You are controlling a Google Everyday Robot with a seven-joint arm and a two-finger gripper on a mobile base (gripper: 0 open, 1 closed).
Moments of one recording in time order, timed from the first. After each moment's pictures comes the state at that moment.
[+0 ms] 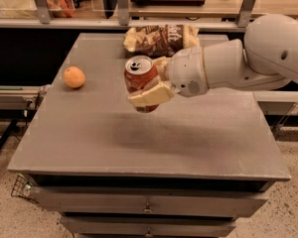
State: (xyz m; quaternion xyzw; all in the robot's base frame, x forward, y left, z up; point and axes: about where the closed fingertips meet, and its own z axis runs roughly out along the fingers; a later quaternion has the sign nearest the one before) arm 0.503 0.021 0.927 -0.57 0.60 0.32 0.46
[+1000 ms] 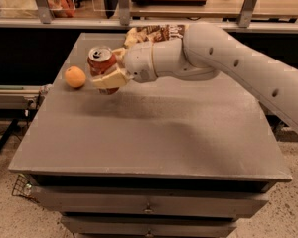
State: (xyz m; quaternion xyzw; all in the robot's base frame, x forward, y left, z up) arm 0.587 0.118 0.907 -0.57 0.55 0.35 0.50
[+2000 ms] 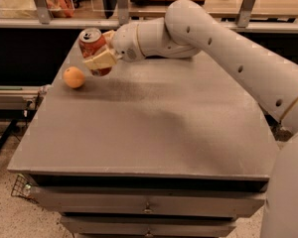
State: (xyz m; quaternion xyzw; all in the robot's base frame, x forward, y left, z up) arm 0.651 0.149 0.920 -0.58 0.55 0.34 0.49
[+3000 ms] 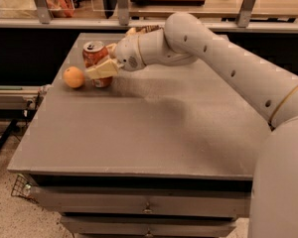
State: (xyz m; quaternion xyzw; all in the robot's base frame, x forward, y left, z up) arm 0.651 0.148 0.884 -0.56 0.58 0.39 0.45
